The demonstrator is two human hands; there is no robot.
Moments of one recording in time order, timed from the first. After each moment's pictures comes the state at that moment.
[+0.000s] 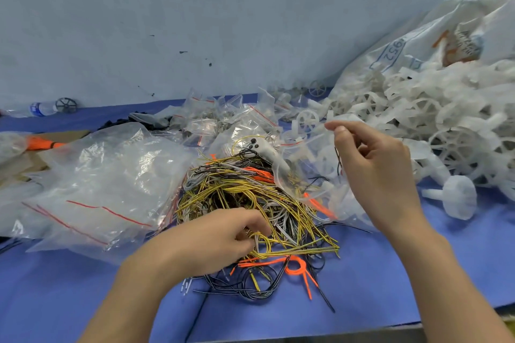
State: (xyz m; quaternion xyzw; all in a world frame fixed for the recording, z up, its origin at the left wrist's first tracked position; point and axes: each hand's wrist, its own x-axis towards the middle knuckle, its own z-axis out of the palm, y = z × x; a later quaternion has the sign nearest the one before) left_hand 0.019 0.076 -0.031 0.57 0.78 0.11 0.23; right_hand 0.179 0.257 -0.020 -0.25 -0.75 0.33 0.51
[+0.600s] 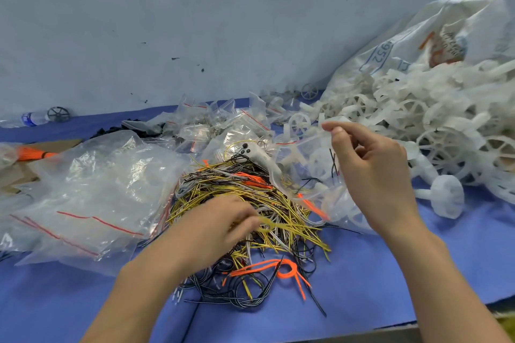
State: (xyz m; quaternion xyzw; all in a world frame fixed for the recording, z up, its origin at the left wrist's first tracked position) left_hand 0.012 0.092 -0.038 0.63 0.76 0.13 0.04; right_hand 0.187 0.264 -0.016 -0.26 -0.75 0.33 0.52
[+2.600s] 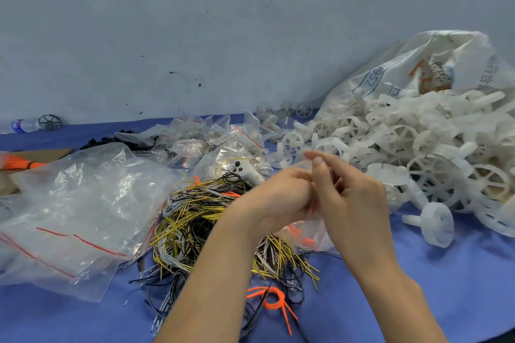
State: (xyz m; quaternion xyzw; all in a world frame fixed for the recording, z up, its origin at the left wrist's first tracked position) left_hand 0.076 0.203 0.006 0.49 0.59 0.49 0.42; right_hand 0.182 0.245 -0.017 -0.27 -0.76 0.28 0.53
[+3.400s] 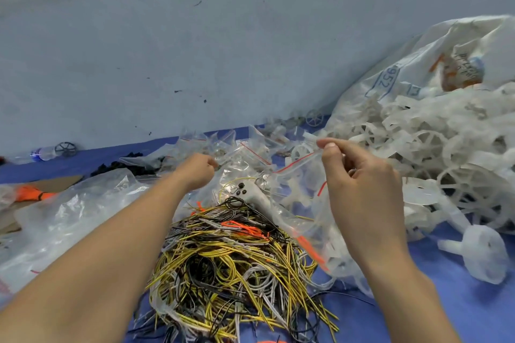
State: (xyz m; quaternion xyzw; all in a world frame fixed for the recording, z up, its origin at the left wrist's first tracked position) left_hand -0.162 0.248 -0.015 0.40 0.91 0.14 0.04; right_hand 0.151 0.295 0.000 -0.31 -0.69 0.35 0.55
